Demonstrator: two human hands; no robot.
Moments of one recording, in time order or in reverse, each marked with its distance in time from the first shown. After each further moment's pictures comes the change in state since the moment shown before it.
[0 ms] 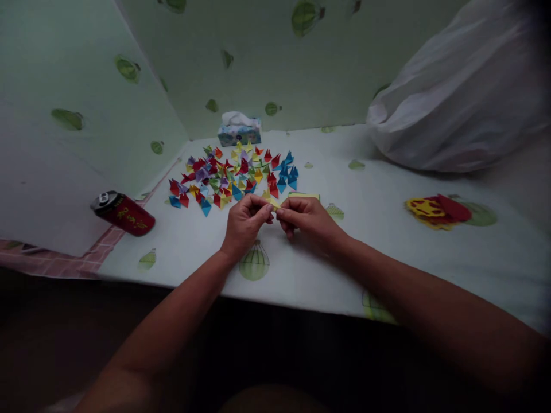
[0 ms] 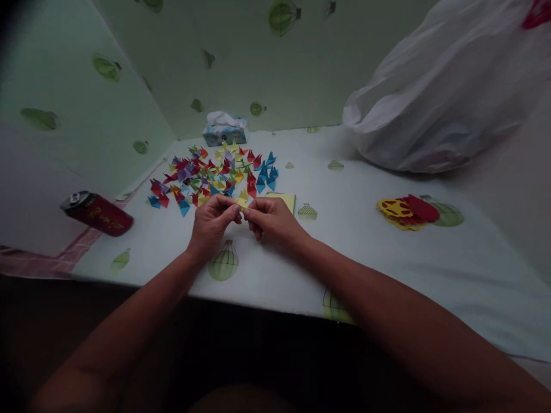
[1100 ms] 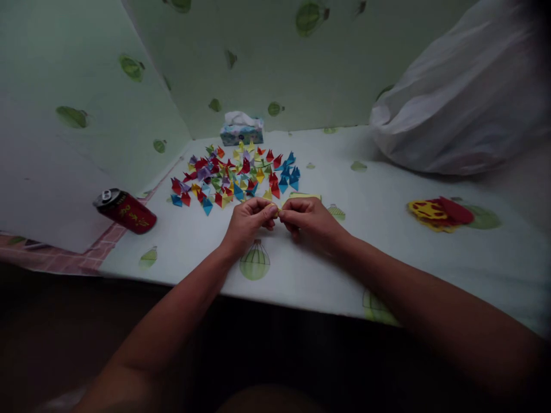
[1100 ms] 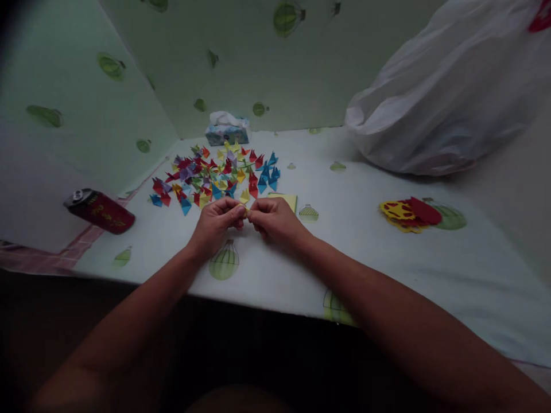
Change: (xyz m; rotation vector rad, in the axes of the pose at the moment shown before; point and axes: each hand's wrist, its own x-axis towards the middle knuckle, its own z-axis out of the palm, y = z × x) left_hand 0.003 -0.005 -0.005 -0.098 -0.085 -0.207; right_hand -0.002 -0.008 0.001 -0.106 0.019 0.039
